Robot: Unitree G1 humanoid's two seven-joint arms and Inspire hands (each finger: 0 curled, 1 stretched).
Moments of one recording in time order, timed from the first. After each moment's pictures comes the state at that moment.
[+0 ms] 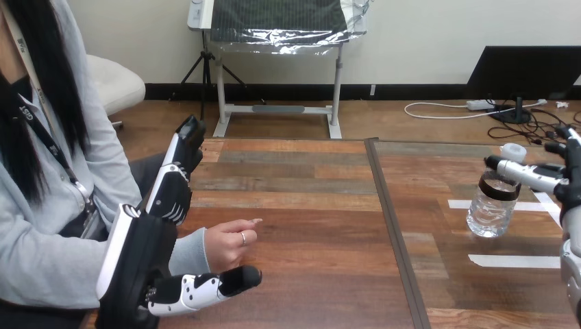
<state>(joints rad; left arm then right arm) 0.18 0.18 -0.02 0.24 -0.11 -1.04 -0.24 -0.71 -0.51 -0.20 1.34 -0.13 -0.29 -0.16</state>
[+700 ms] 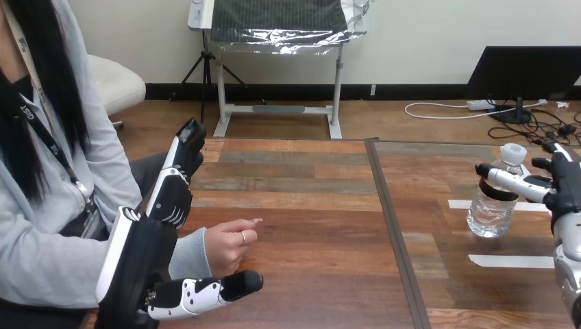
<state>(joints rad) 0.20 0.18 -0.02 0.23 -0.11 -1.04 -0.26 -0.71 -0.50 -0.17 1.34 -0.15 -0.23 -0.14</state>
